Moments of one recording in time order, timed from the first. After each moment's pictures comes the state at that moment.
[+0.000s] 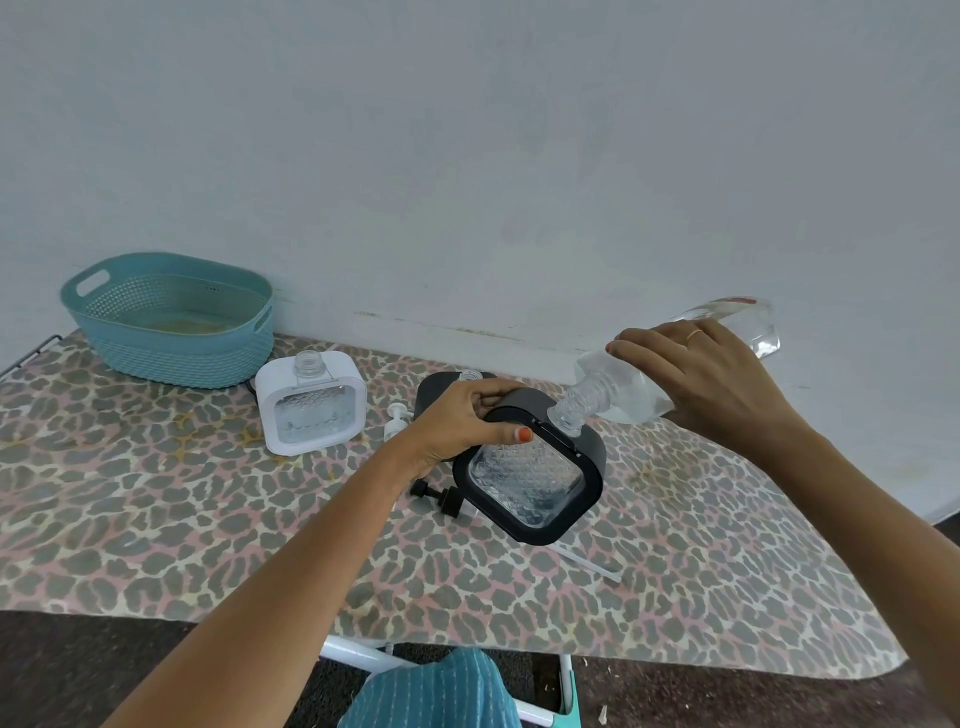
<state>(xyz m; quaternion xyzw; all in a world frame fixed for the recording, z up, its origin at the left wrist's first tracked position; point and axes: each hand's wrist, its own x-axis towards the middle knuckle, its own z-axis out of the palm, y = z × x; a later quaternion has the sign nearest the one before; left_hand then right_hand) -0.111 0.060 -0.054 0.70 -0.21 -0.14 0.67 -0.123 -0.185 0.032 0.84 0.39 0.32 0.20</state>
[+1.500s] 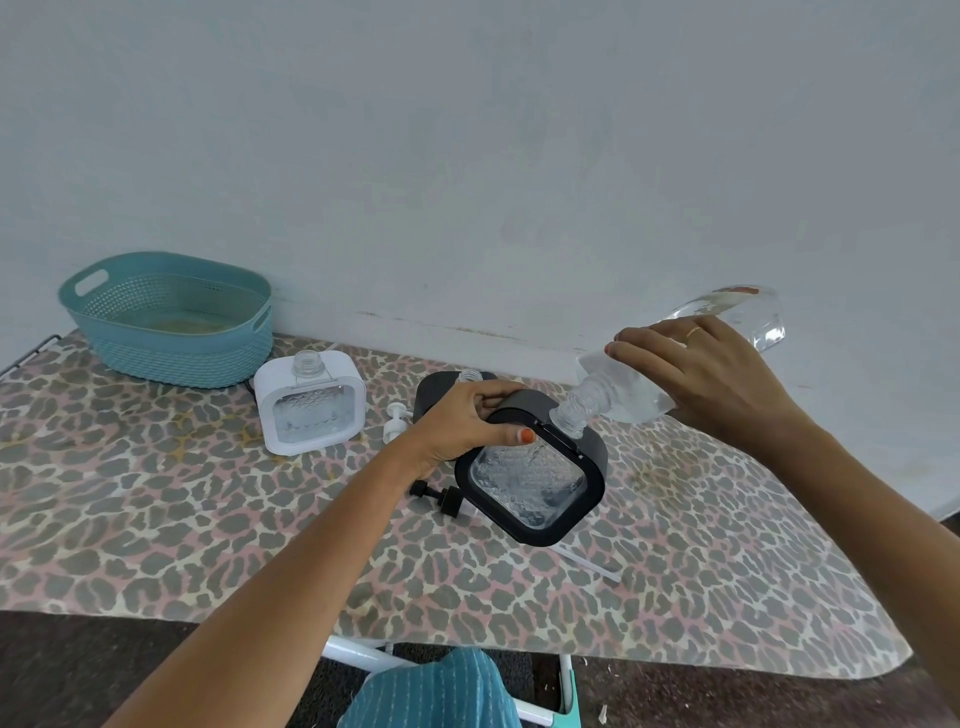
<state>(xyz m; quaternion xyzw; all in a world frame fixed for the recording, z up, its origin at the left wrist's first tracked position) -0.113 0.058 -0.054 0.70 -0.20 -0.14 0.67 -0.123 -0.187 0.036 0.82 0.41 0.32 0.22</state>
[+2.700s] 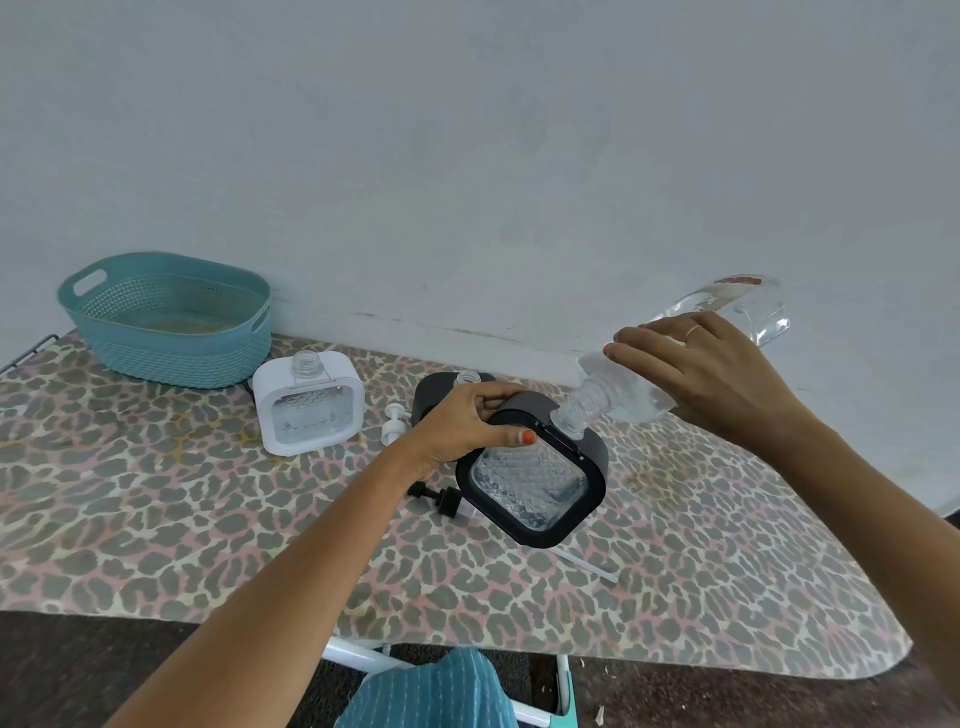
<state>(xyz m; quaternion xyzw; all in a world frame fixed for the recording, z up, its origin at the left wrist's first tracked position) -0.113 0.056 -0.054 0.70 -0.21 -0.14 0.67 -0.124 -0.189 0.042 0.80 0.44 0.33 0.24</state>
